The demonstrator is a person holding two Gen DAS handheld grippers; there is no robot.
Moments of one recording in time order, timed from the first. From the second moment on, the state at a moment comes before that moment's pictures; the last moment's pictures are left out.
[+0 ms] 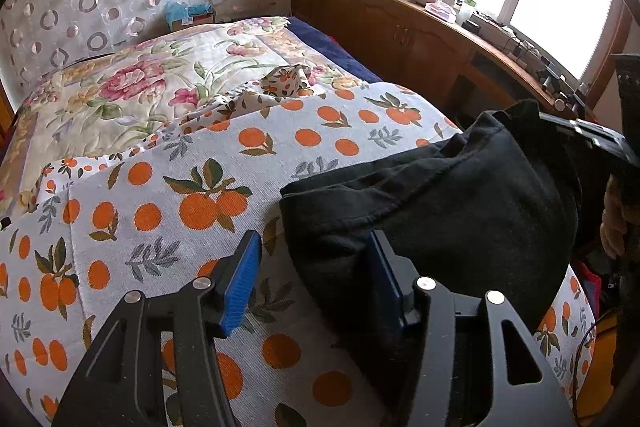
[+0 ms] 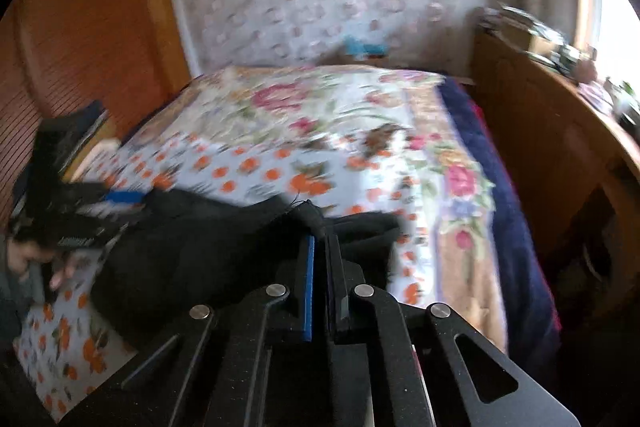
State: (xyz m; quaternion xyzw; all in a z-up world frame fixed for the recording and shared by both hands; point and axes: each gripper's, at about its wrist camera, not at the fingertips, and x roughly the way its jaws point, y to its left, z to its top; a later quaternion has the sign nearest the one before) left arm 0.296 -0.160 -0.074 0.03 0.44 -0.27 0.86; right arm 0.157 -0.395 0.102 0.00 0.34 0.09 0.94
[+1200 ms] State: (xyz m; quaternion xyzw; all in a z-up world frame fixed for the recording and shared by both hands) left arm 0.312 -0.173 -0.083 0.02 0.43 -0.30 0.85; right arm 0.161 -0.405 0.042 0.09 0.39 0.11 0.91
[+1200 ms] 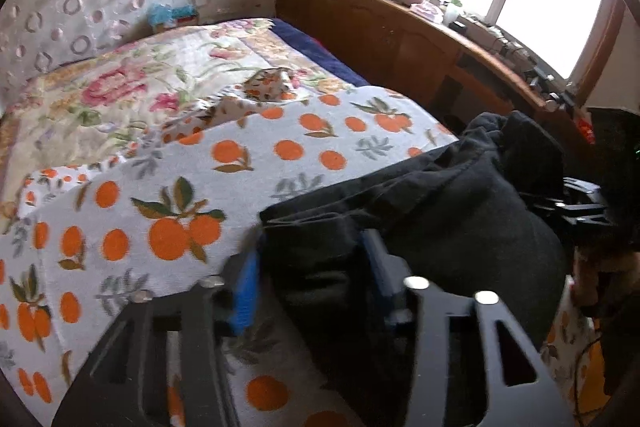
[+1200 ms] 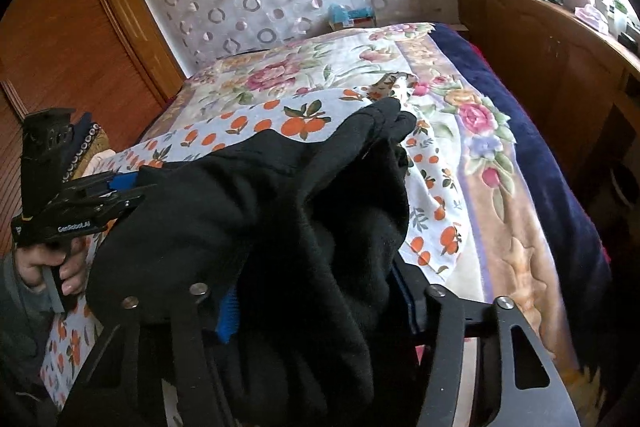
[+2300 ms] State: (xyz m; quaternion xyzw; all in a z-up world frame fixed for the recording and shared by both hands) left arm 0.198 0.004 0.042 -0.03 0.26 -0.19 0.95; right arm 0.159 -0.256 0.113 -0.06 0.25 0.24 0.93
